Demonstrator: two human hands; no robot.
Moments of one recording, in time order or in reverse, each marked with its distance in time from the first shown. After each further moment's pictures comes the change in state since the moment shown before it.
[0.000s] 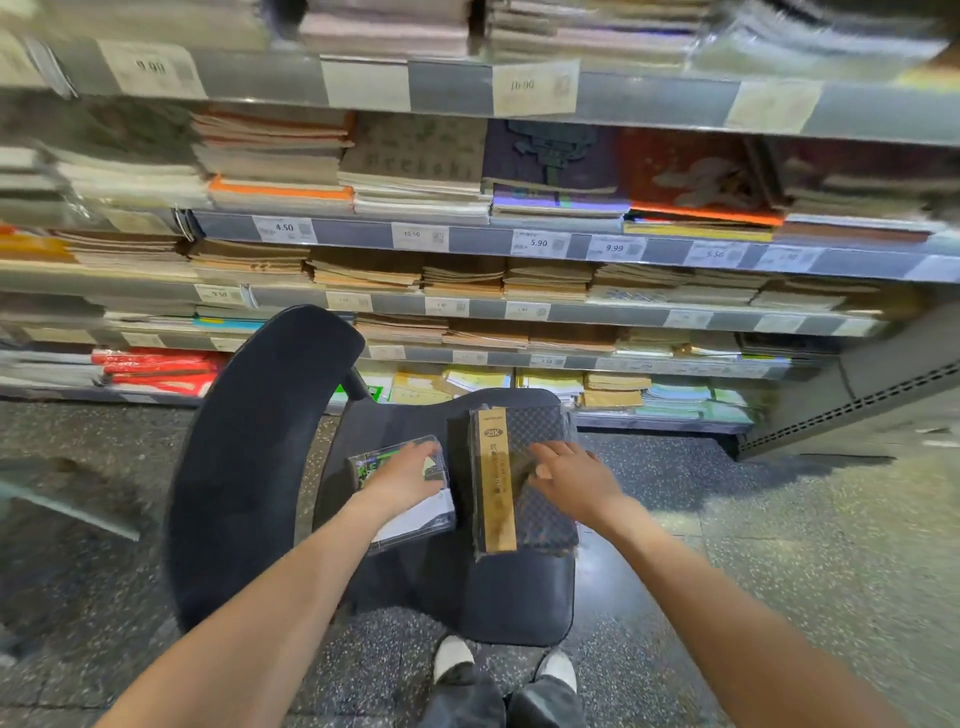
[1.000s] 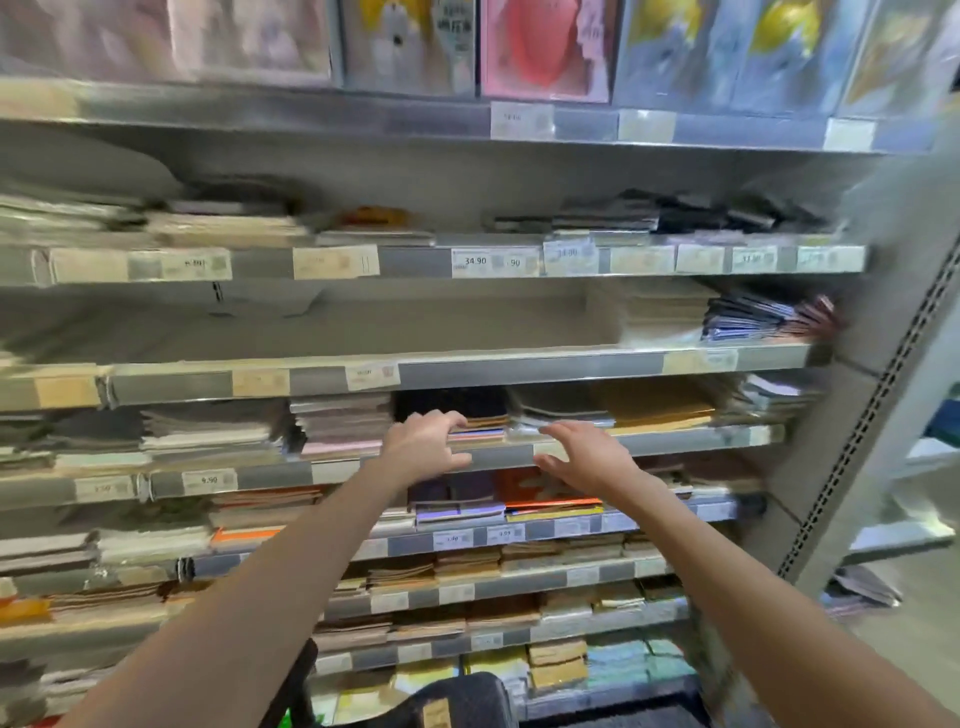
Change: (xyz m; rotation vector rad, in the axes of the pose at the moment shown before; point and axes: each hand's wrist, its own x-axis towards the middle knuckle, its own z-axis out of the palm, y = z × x) left_hand -0.168 0.300 -0.282 0.435 0.599 0.516; right_hand -0.174 -0.012 -0.363 -0.093 0.705 0.054
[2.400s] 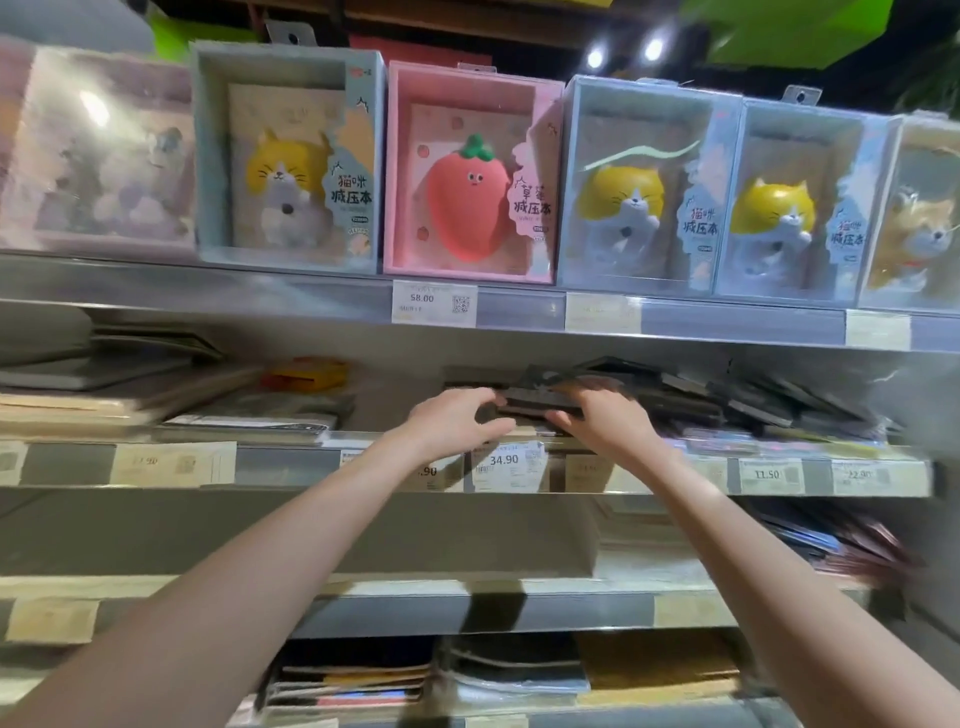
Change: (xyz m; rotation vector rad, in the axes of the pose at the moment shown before) left_hand 0.248 0.117 -0.160 -0.110 0.242 0.103; right_hand 0.249 0.136 -0.202 -0.085 0.417 -0.085
